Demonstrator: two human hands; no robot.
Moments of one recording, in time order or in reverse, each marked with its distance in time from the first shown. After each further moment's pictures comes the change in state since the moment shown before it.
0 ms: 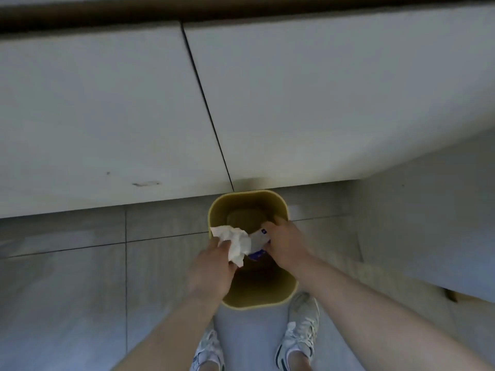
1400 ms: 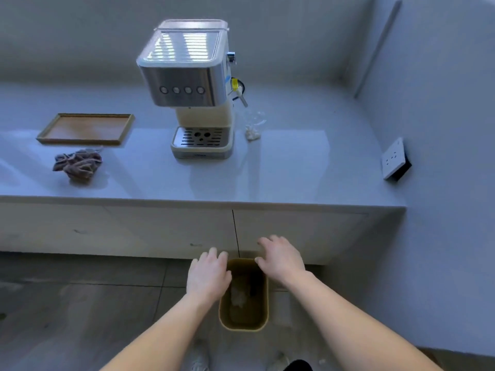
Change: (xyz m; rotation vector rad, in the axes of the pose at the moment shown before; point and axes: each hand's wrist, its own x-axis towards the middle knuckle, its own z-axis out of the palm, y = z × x) left_hand -0.230 0.114 -0.280 0.175 0.342 0.094; right_hand -0.244 -0.082 -0.317 -0.018 0.298 -0.302
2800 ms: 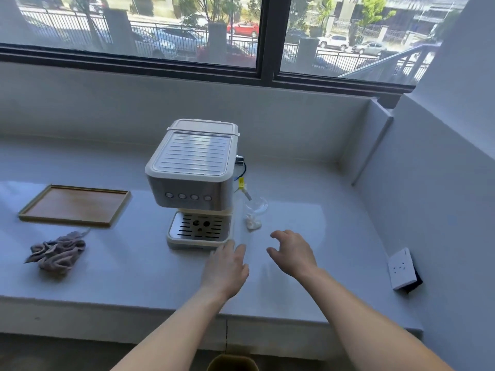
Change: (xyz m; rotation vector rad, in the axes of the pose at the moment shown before) left_hand 0.200 0.023 -0.162 -0.115 0.223 0.134; right_hand 0.194 -0.009 -0.185 -0.026 0.188 0.096
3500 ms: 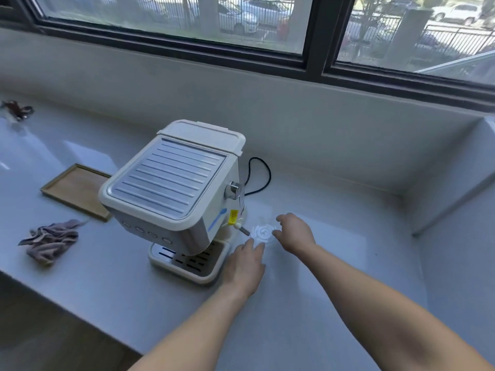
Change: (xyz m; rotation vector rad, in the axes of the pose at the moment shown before) left_hand 0.170 0.051 0.031 -0.009 -0.101 -0.333; right_hand 0.245 0.032 -0.006 -0.020 -0.223 -0.240
